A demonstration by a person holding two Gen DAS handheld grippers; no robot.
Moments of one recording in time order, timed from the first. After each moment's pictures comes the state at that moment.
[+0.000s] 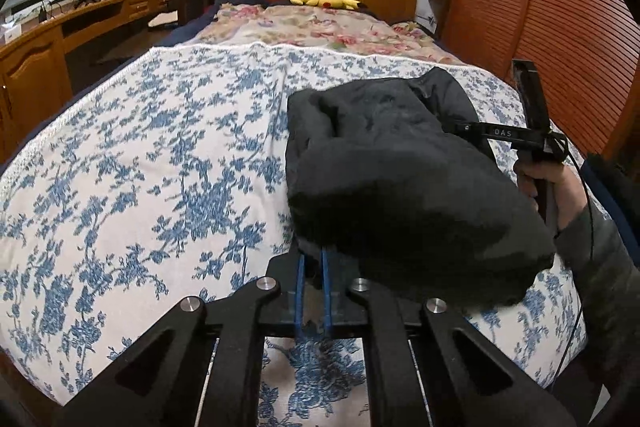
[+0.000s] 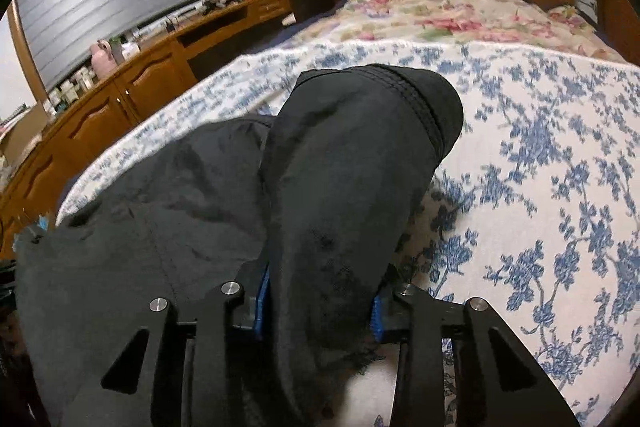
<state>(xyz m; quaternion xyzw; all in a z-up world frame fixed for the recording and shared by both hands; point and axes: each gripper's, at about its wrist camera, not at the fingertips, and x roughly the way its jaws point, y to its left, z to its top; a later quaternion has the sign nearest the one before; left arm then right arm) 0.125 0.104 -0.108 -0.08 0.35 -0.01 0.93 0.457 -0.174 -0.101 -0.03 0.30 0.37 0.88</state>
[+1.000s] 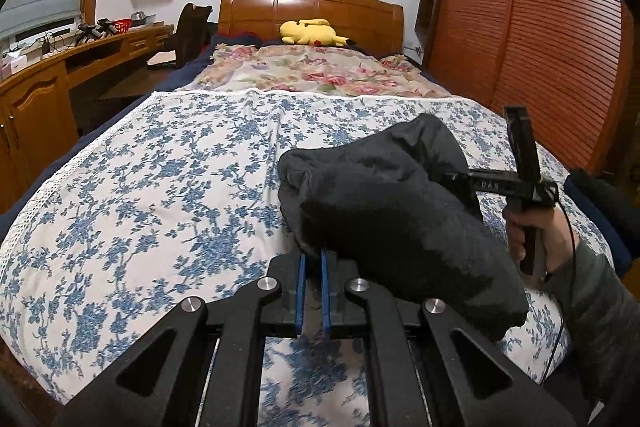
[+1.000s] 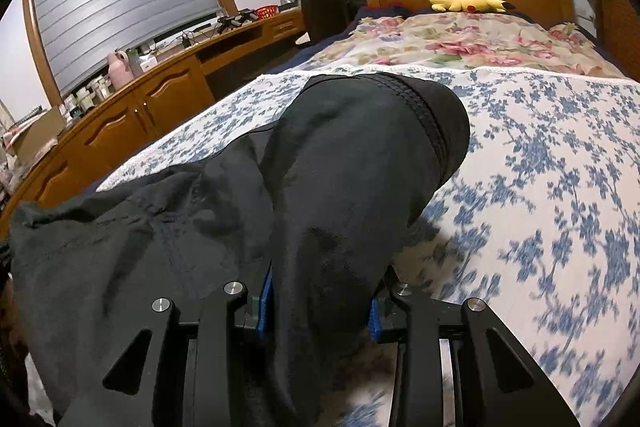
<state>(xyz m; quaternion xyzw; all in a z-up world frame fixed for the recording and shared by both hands) 0.094 0.110 -0.065 -0.07 0.29 -0.02 0.95 0.412 -0.172 -0.095 -0.03 0.28 0.37 0.89</state>
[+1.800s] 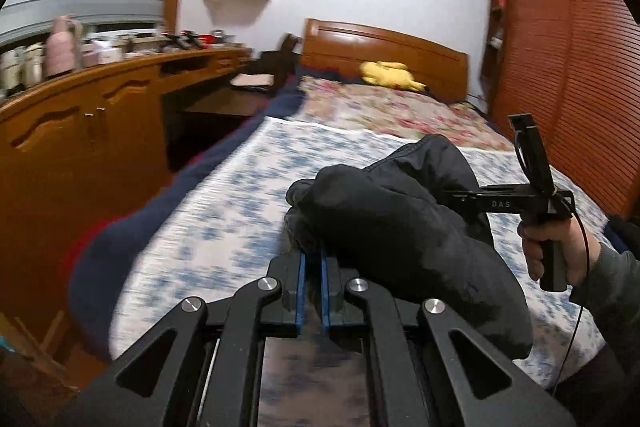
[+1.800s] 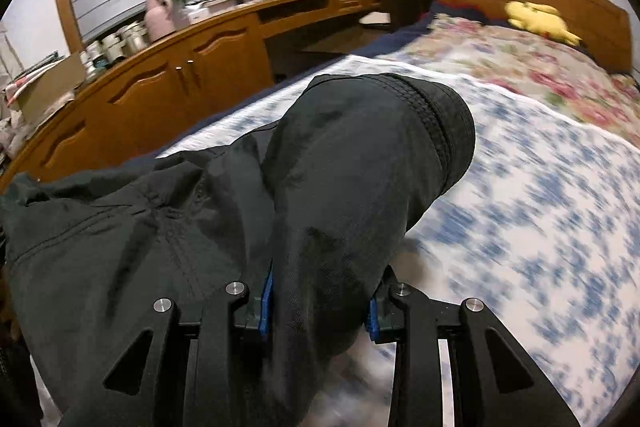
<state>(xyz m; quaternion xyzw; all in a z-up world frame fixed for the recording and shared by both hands) 0.003 0.338 -0.037 -0.09 0.23 0.09 0.96 0.372 0.094 -0.035 -0.10 0.29 0.43 0.85</state>
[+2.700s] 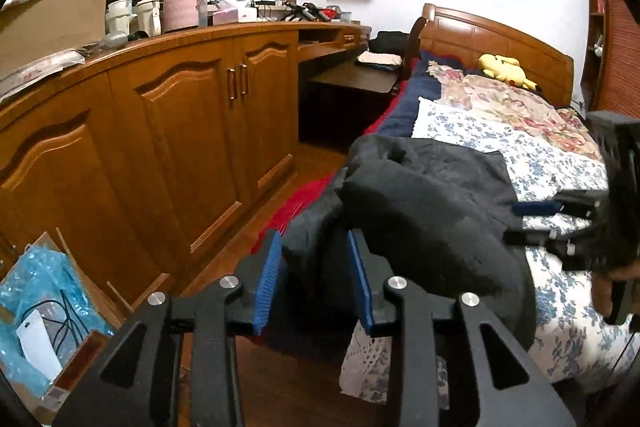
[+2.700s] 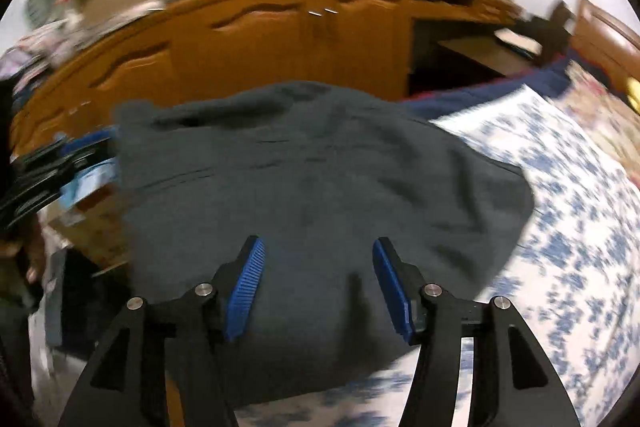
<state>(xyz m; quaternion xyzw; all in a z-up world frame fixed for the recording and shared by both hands) -0.065 0.507 -0.075 -0.10 0.28 0.25 0.92 0.290 0.314 -0.083 -0.22 0.27 0.56 0.75</state>
